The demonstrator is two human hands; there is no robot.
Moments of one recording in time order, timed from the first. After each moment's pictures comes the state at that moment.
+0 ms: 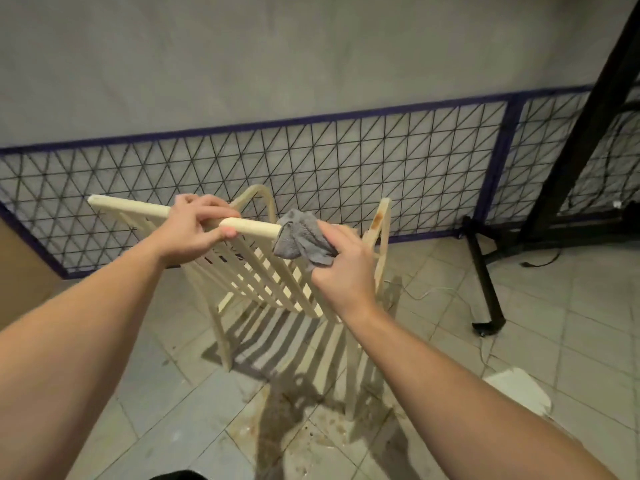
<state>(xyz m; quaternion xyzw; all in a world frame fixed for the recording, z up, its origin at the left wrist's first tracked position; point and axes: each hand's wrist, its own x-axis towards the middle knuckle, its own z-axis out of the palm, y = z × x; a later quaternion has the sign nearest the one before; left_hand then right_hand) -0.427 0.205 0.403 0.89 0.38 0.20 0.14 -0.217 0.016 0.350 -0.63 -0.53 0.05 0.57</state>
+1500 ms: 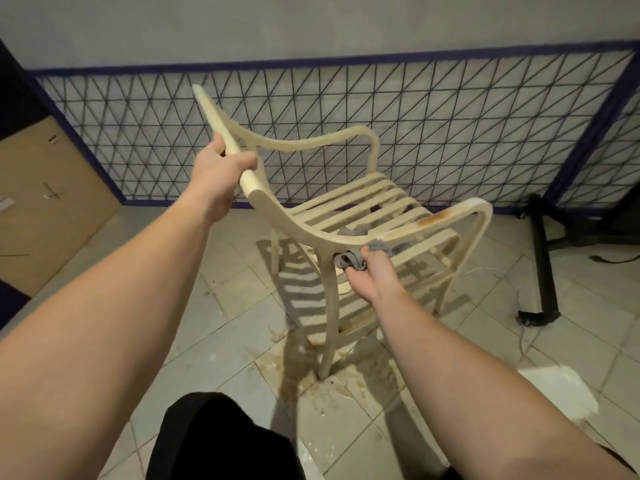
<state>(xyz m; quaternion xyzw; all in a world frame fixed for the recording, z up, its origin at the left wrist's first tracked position) -0.430 0.171 0.398 0.54 0.52 0.45 0.48 -0.224 0.094 0.224 -0.41 0.09 0.63 0.66</state>
